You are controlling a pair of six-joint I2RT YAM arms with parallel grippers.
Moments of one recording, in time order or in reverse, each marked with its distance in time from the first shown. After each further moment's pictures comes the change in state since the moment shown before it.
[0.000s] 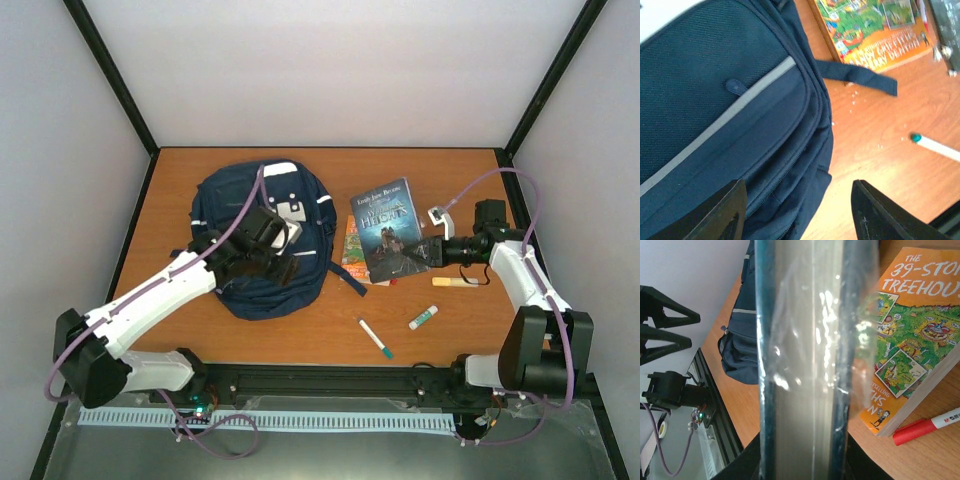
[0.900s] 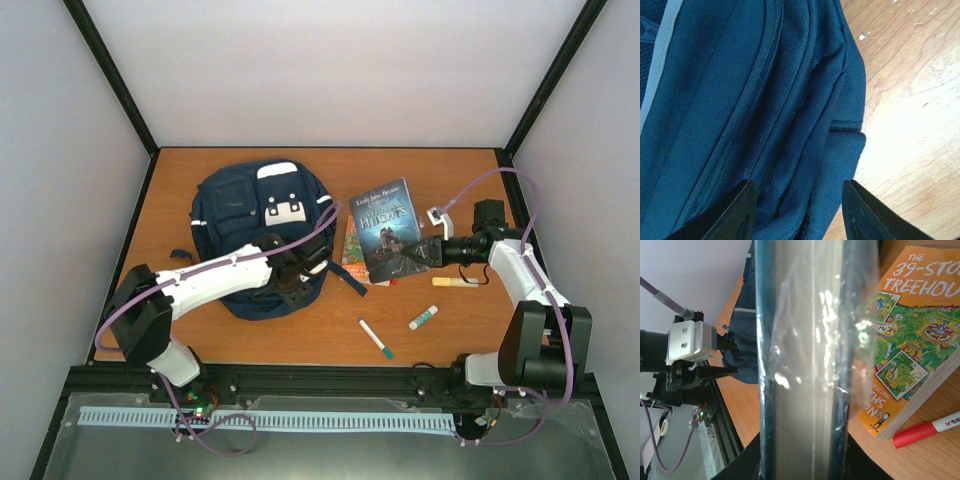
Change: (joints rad) left arm -0.196 0.321 0.078 -0.185 -0.207 0.162; right arm -0.002 0.026 0.000 0.007 -0.015 -0.027
